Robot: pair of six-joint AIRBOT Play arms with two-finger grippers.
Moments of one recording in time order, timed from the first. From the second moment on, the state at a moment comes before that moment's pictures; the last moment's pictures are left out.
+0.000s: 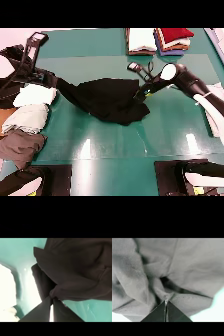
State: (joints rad) left arm -0.26 -1.09 1.34 1.52 -1.16 -1.47; right arm 0.33 -1.38 1.27 -1.19 1.10 1.01
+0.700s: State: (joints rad) left arm -0.26 -0.78 1.99 1.54 -1.11 -1.53; right arm 0.08 -0.89 1.87 -1.23 1.24 1.25
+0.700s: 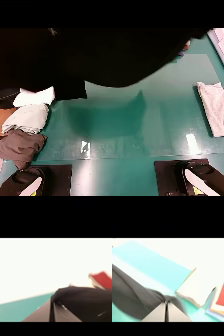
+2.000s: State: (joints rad) left arm -0.09 -1.55 1.73 1.52 -1.20 -1.57; right arm 0.09 -1.64 1.87 -1.22 1.29 1.36
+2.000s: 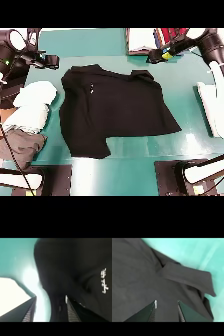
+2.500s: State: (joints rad) left arm -0.01 -1.16 1.17 1.49 -1.30 -1.54; right arm -0.29 -1.24 1.17 -1.23 1.43 1.30
